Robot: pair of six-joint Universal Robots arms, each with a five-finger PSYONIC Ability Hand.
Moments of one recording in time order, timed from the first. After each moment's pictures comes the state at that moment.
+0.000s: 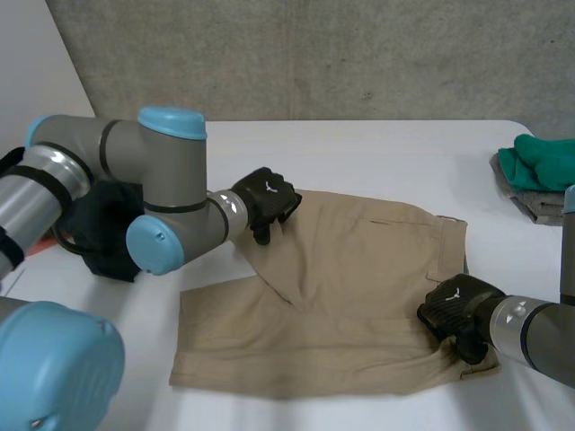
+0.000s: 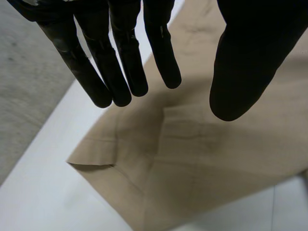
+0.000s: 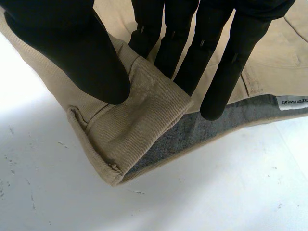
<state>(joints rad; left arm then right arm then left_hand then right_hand) 4.16 -2.63 -0.47 2.66 -1.32 3.81 1.80 -1.24 1.73 0.35 1.35 2.27 0.79 0.79 0.79 0.79 0.61 1.11 1.17 1.19 1.19 1.00</state>
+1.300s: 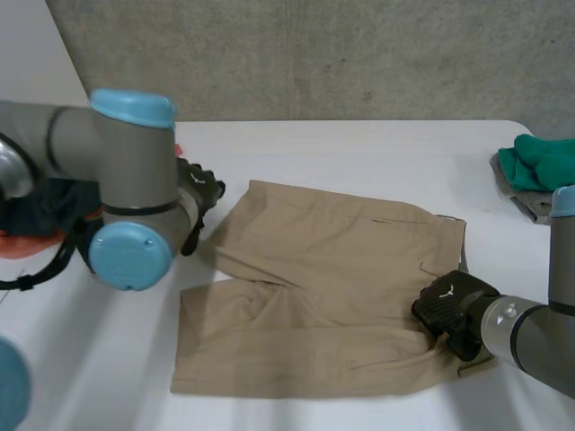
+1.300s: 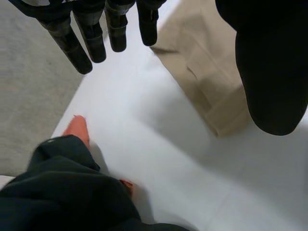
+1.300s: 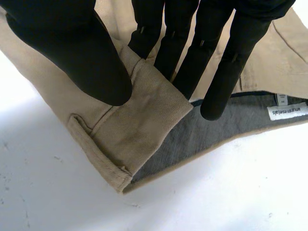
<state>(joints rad) 4.18 -2.33 -0.87 2.75 -1.80 3.80 1.85 -1.25 1.73 0.32 1.39 2.31 0.20 0.21 0.21 0.20 0.05 1.11 1.17 1.19 1.19 1.00</state>
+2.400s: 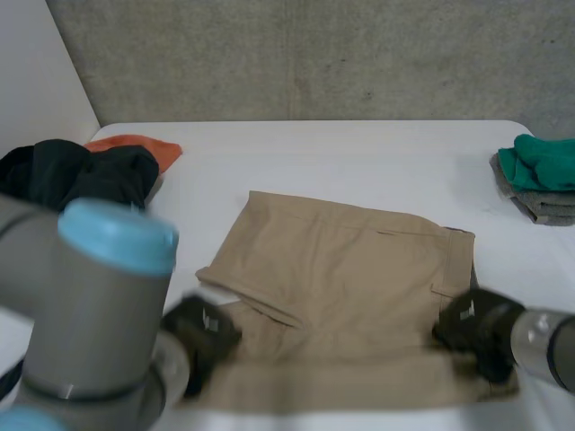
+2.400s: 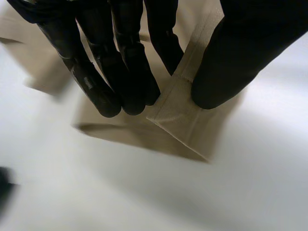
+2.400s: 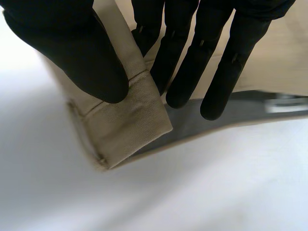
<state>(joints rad) 3.98 -1.90 -1.59 2.68 -1.74 3.71 1.78 -1.35 1.79 0.47 1.37 2.14 1.16 1.19 1.19 1.19 0.98 1.11 1.17 1.19 1.19 1.00</state>
